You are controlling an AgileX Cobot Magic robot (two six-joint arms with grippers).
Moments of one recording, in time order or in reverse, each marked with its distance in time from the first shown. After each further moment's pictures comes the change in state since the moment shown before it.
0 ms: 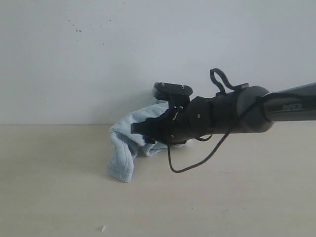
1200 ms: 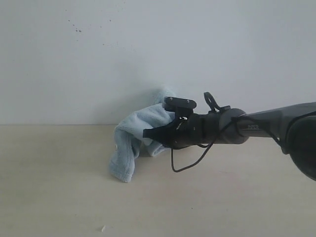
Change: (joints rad) left arm 0.000 0.000 0.000 0.000 0.000 0.000; right arm -0.088 0.296 -0.271 -0.002 -0.032 0.013
